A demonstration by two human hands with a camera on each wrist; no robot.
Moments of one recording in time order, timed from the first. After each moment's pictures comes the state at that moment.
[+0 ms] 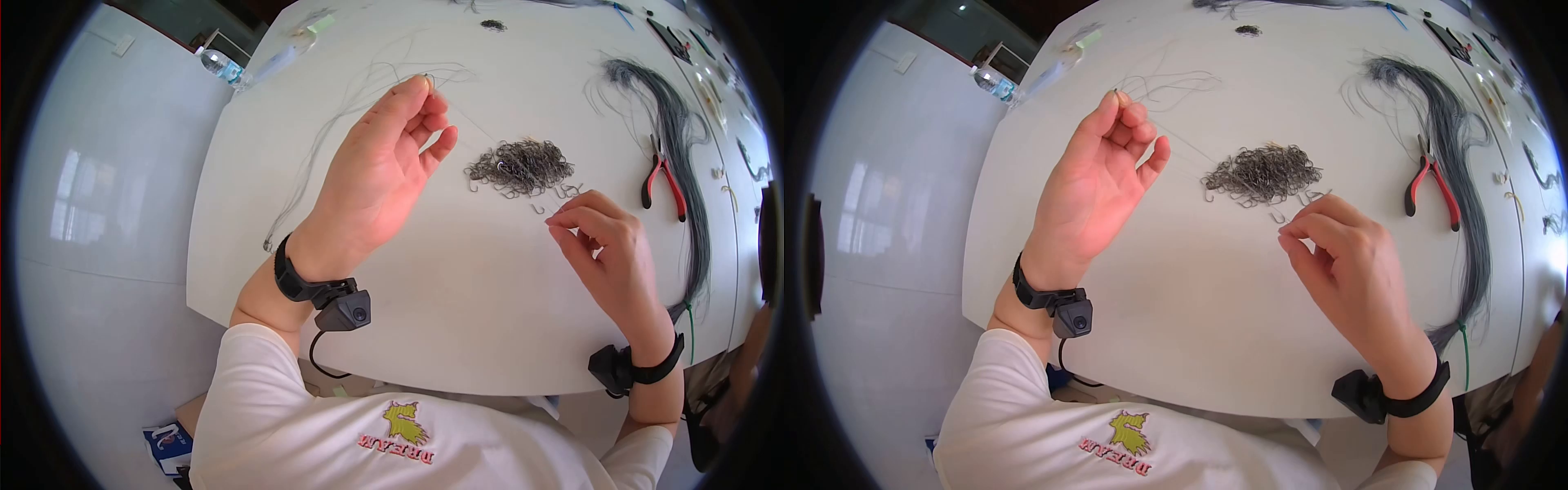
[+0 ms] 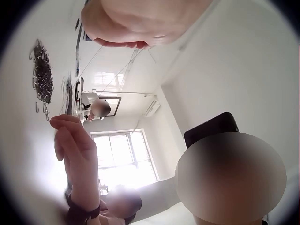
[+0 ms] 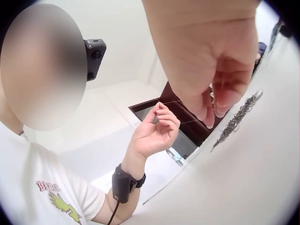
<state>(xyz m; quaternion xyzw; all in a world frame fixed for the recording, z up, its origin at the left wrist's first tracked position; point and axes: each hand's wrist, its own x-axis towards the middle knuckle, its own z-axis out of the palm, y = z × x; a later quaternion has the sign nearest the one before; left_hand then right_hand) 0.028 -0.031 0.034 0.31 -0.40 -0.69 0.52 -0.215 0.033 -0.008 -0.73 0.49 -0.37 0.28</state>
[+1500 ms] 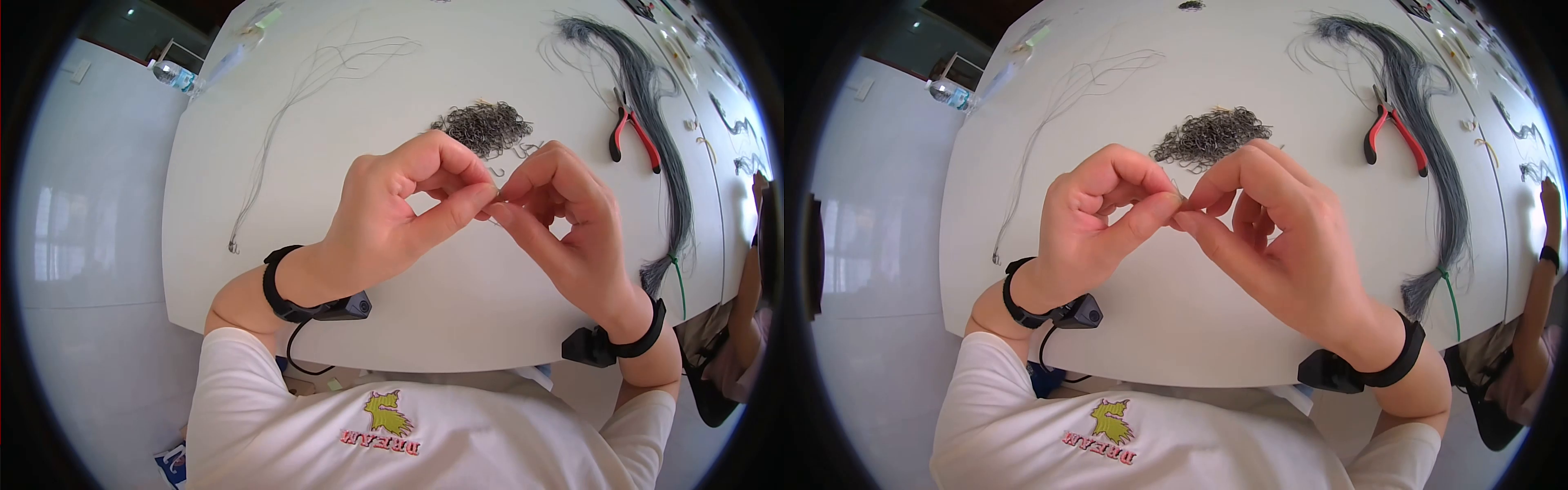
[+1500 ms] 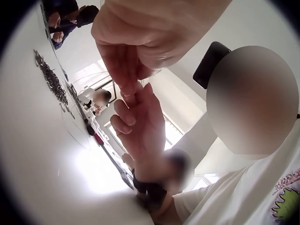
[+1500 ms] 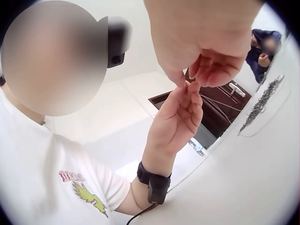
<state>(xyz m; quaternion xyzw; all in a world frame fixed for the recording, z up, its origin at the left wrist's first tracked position) 0.004 0.013 0.030 0.33 -0.75 -0.47 0.33 -0.195 0.045 -0.002 -0.68 0.40 -0.51 0.34</state>
